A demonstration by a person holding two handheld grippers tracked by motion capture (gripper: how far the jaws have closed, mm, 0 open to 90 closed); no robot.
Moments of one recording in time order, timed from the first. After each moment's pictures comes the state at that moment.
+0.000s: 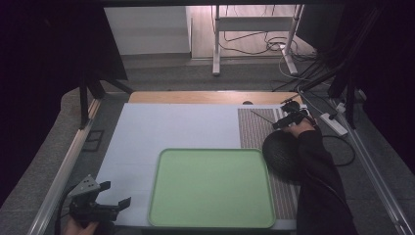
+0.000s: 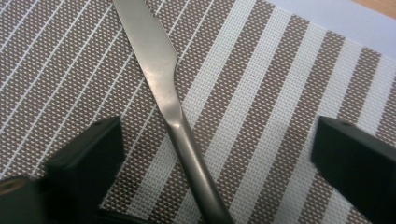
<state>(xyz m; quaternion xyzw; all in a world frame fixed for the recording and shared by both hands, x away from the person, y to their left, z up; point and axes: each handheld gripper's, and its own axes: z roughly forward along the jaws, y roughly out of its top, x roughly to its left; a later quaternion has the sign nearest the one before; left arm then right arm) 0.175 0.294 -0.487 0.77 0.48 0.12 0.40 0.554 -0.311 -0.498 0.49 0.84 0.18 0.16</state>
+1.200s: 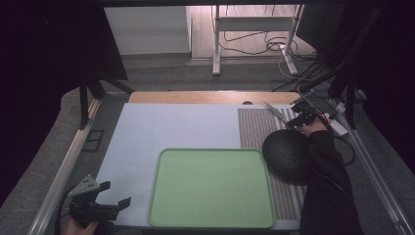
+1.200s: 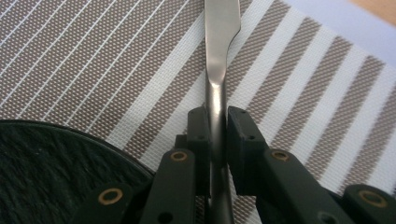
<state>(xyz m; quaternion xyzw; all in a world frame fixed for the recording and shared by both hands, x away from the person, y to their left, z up) 0.176 0.294 -0.487 0.77 0.49 0.12 0.40 0.549 -0.347 -0.484 0.43 0.87 0.19 0.14</state>
